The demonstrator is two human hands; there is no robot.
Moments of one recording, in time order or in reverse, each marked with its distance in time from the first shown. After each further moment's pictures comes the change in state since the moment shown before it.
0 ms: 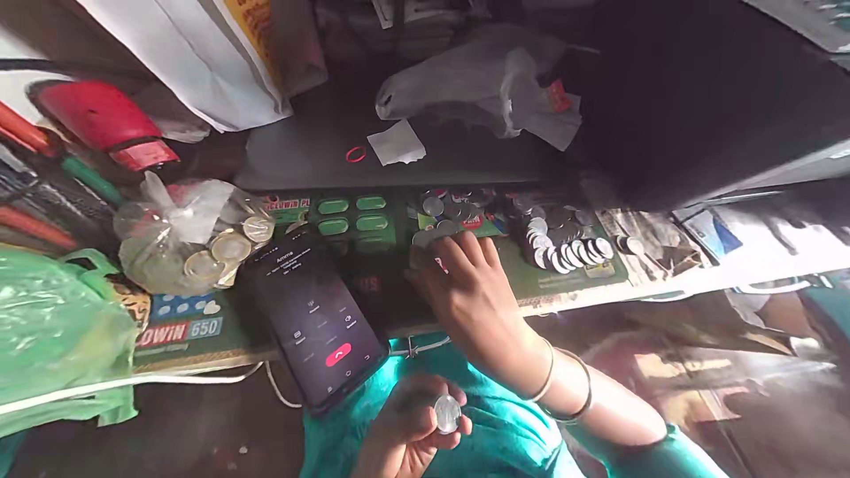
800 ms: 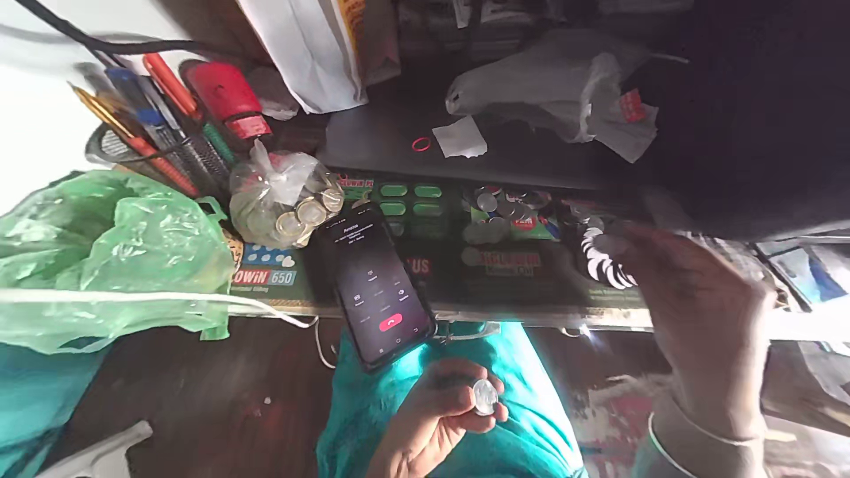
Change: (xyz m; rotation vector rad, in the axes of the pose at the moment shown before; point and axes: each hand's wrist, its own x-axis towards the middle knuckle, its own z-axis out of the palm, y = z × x) left_hand 0.003 -0.003 0.005 -0.066 0.027 0.007; right_hand -0.046 0.088 -0.072 0.409 0.158 0.501
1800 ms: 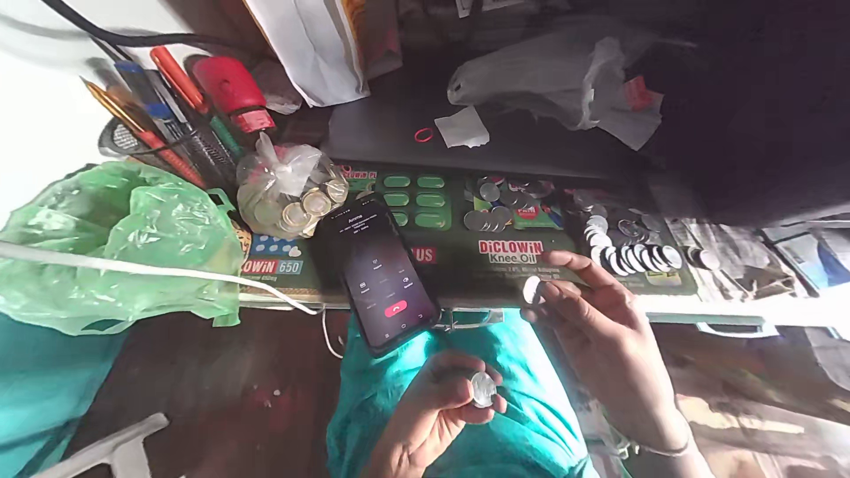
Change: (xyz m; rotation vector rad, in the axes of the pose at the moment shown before) left_hand -0.009 0.001 0.003 0.039 0.001 0.021; right_hand -0.044 -0.044 0.046 1.253 -0.265 0.442
